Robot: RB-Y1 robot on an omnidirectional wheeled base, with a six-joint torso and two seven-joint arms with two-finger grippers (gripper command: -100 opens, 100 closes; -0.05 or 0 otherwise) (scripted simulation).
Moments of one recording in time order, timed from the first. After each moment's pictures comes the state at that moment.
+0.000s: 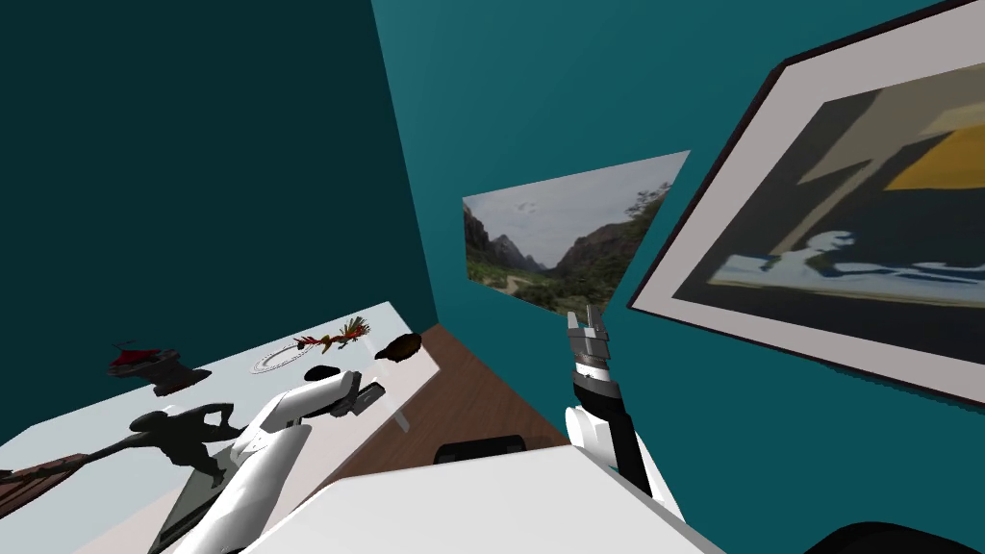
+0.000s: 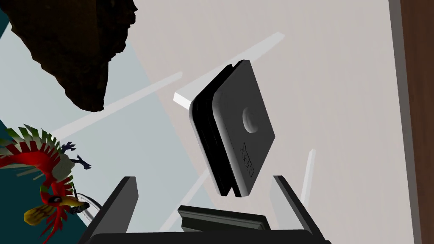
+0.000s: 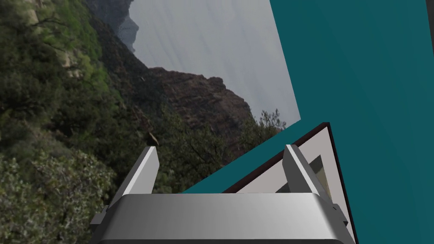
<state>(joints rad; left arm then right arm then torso) -0.08 0.35 0.46 -1.32 0.14 1.04 -0.03 0.53 0.05 -0.07 -2.21 -0.05 -0.55 0.01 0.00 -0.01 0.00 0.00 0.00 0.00</state>
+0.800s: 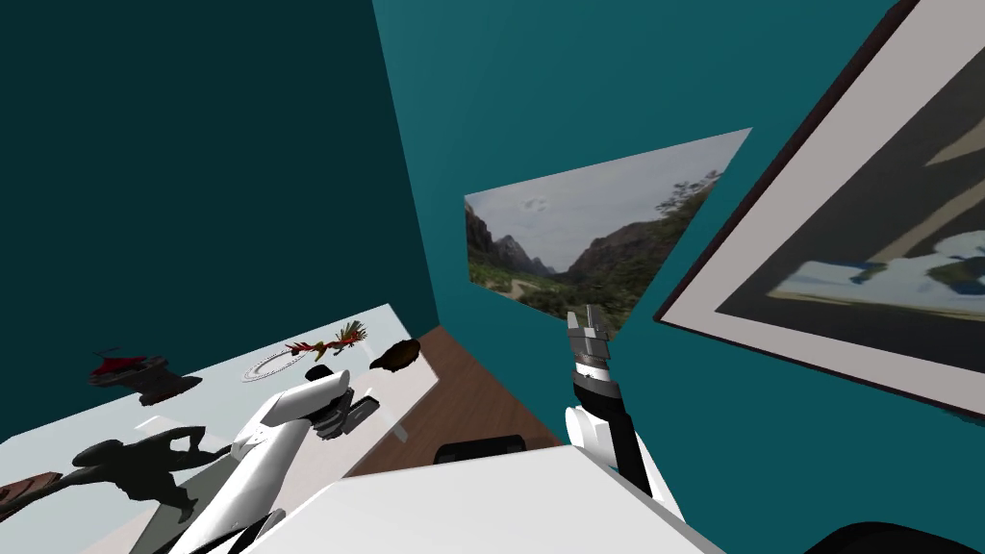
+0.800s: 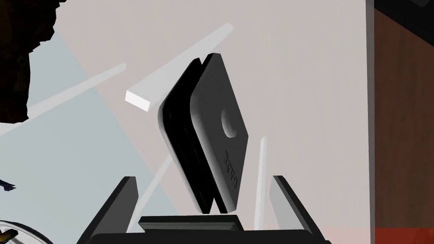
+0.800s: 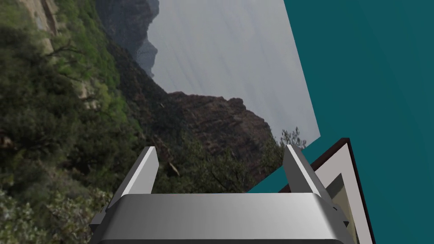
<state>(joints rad) -0.14 0.38 0.50 -1.20 0.11 1.24 -0.05 0.53 0.05 -0.07 -2.21 -0.05 -0.55 0.01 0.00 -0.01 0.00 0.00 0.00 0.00</state>
